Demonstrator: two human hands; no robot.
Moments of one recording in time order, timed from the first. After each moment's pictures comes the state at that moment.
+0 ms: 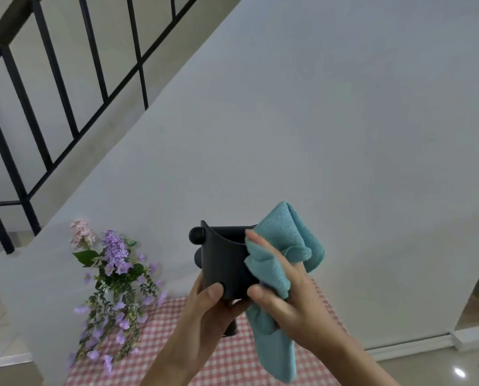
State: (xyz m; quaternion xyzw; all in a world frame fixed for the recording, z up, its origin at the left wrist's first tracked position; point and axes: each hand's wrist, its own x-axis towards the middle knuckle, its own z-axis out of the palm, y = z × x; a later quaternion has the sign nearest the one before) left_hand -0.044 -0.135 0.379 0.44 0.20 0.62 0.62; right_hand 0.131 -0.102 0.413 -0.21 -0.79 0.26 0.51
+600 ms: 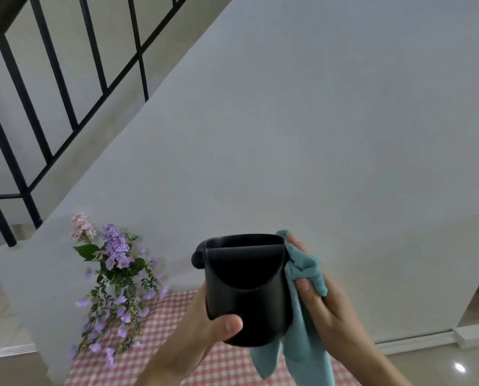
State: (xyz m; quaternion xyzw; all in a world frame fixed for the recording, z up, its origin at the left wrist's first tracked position) left_hand -0.047 -0.144 0.385 0.63 0.31 0.53 0.48; right_hand 0.162 -0.092 0.384 -0.20 -0.73 0.36 0.54
